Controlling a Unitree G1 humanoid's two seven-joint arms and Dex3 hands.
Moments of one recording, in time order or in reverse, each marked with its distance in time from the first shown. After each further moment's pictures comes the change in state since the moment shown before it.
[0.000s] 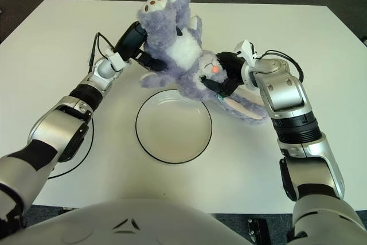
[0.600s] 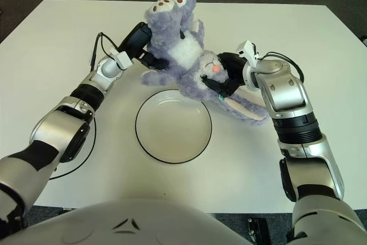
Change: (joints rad) left arm -0.001 0.001 0.006 -0.018 0.115 0.082 0.029; right arm 0.017 0.004 -0.020 0.010 0.009 -0.007 -0.003
